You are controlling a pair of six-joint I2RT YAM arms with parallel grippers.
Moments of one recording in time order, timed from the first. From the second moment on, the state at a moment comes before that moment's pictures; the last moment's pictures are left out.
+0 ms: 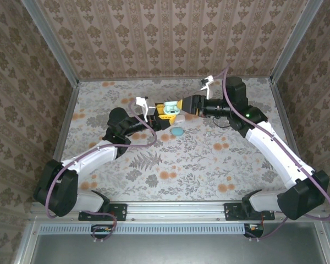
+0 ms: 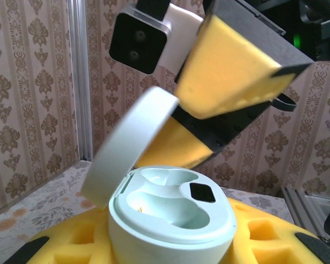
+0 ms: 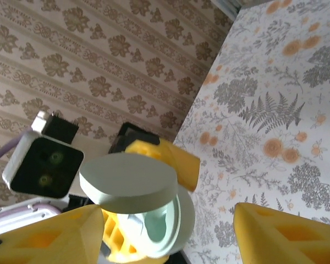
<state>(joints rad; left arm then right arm) -0.59 1.35 0.77 0.80 0.80 -0.21 0.38 1.32 1.28 -0.32 -0.73 0.69</state>
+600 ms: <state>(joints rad) -0.59 1.35 0.76 0.80 0.78 -0.21 0.34 1.31 1.28 -0.30 -0.72 0.71</state>
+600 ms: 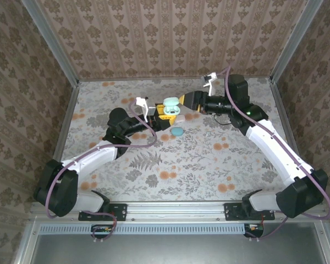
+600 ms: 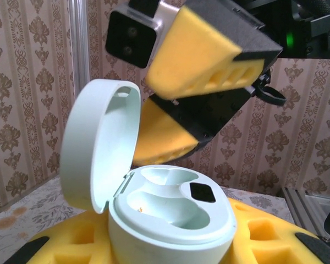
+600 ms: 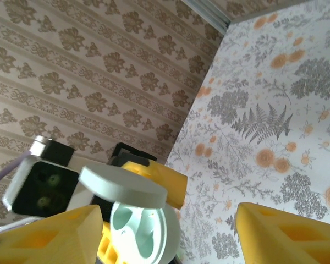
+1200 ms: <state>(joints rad) -0.59 1.31 0.73 0.81 0.75 -0.20 0.03 1.57 1.15 -0.56 -0.42 0.61</state>
